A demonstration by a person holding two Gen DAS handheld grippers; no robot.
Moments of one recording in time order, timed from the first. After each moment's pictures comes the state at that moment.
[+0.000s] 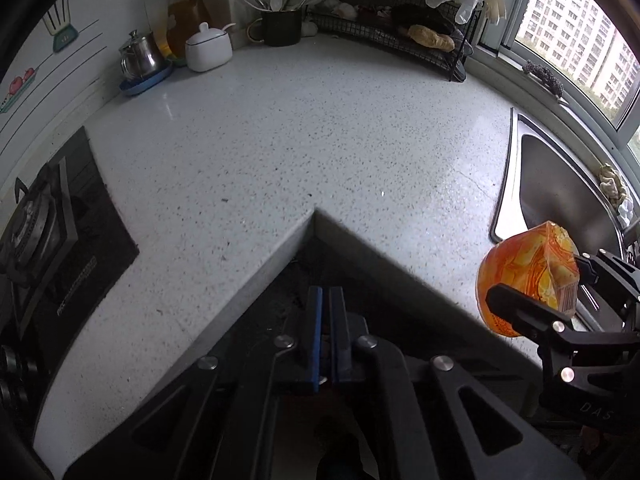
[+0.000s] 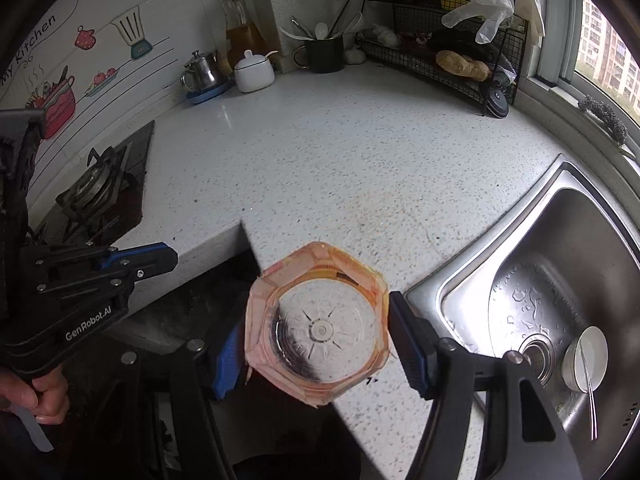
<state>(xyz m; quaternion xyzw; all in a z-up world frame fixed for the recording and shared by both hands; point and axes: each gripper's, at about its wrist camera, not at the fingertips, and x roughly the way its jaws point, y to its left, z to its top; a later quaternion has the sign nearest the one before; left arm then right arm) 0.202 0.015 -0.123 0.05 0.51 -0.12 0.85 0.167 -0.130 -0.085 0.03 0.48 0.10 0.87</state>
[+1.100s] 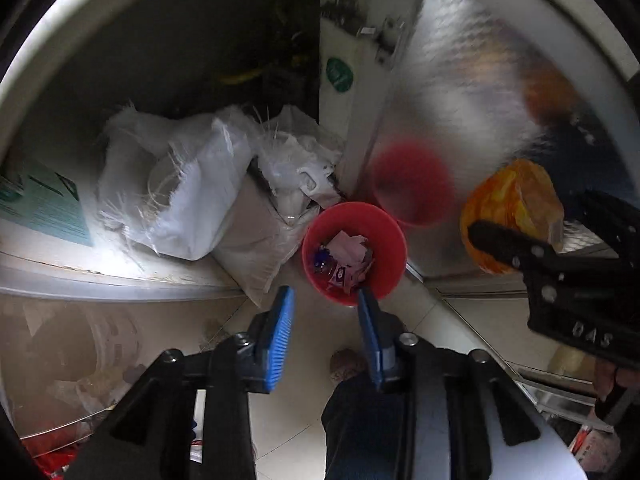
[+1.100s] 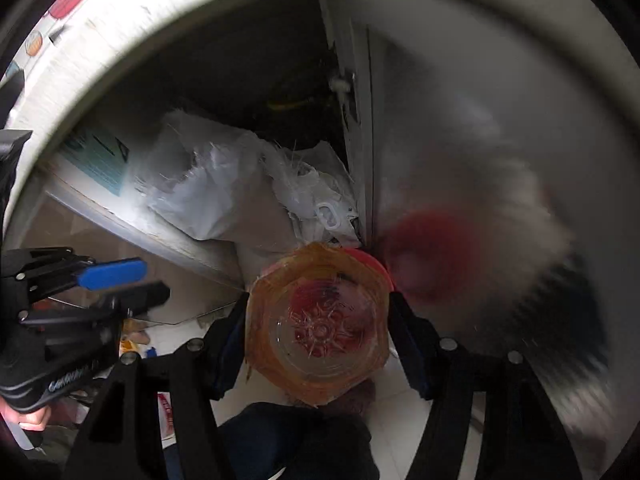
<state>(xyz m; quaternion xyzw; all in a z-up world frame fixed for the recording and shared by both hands) 0.138 0.079 -0.357 0.04 0.62 -0.05 0.78 0.180 -0.048 -0.326 -0.02 0.56 0.19 0.80</state>
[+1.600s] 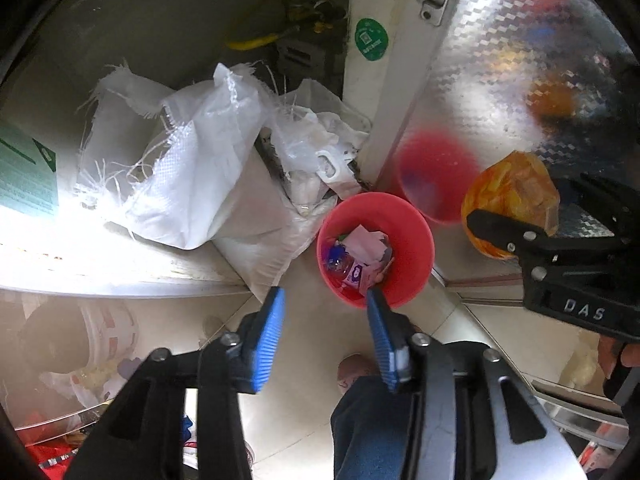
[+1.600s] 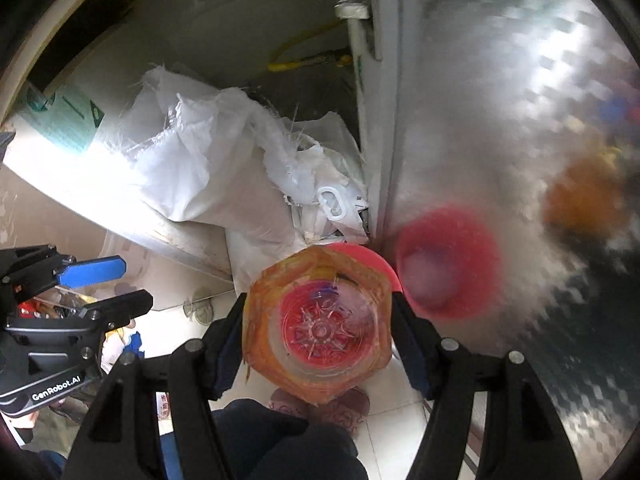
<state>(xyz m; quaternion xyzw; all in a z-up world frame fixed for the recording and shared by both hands) 0.141 0.093 -0.414 0.03 0.62 -0.02 0.78 0.181 -0.037 -0.382 -0.06 0.57 0.22 0.79</state>
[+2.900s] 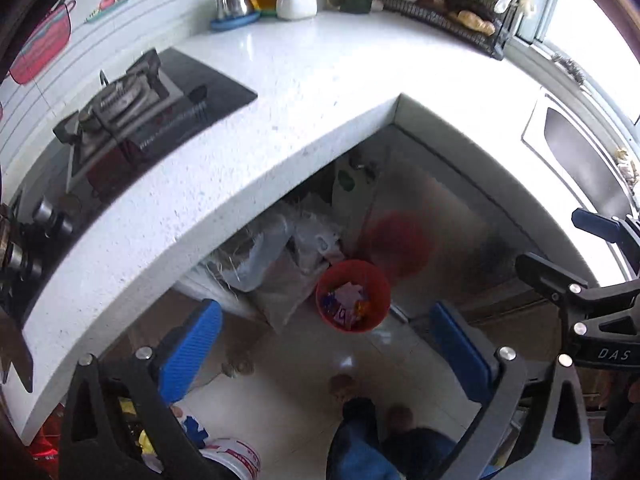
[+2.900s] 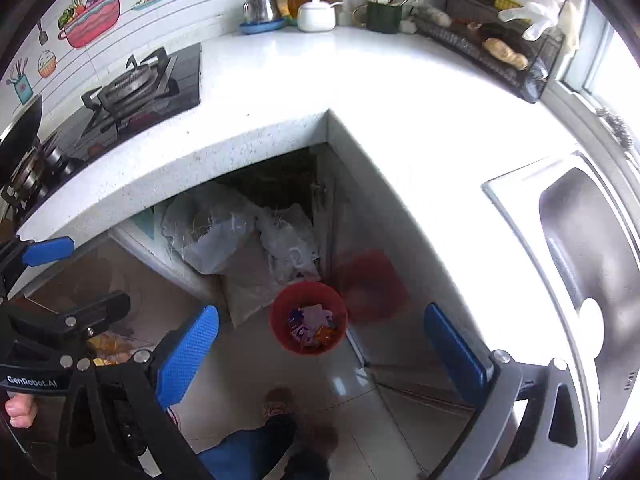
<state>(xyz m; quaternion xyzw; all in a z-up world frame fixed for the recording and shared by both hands) 0.066 0.089 -0.144 0.02 0.53 -0.03 0.85 0.081 -0.059 -0.121 -0.06 0.50 0.11 0.86</state>
